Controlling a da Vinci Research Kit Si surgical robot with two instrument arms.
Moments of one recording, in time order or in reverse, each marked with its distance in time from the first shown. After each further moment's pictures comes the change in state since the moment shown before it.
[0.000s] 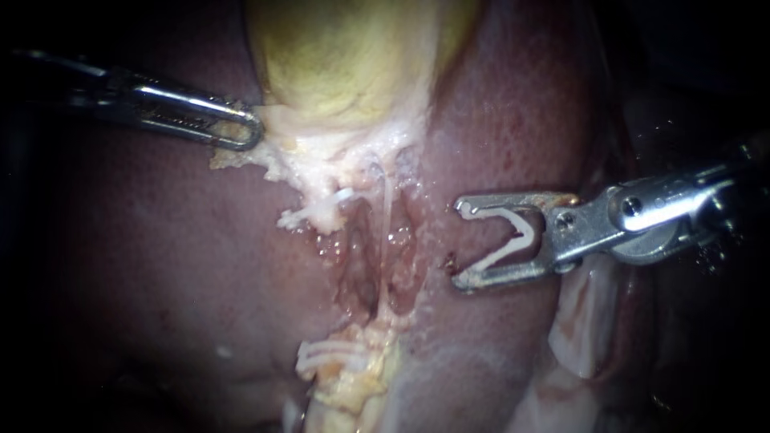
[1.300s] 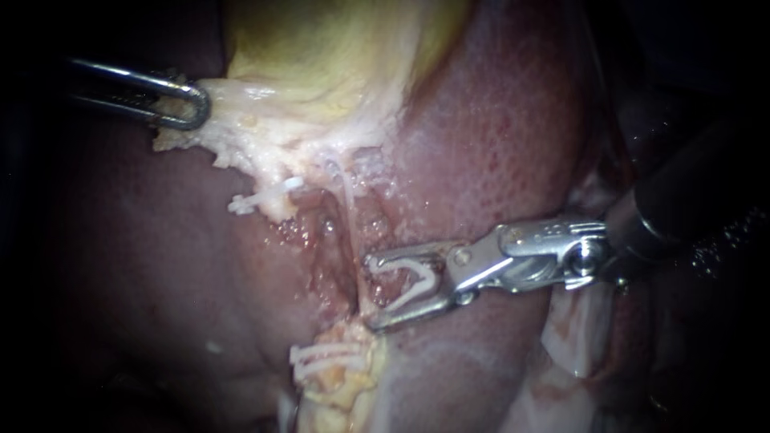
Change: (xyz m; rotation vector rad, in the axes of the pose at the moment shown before) right arm -0.008 0.001 0.016 0.213 0.174 0.284; left arm 0.003 0.005 -0.006 -0.005 0.010 -0.020
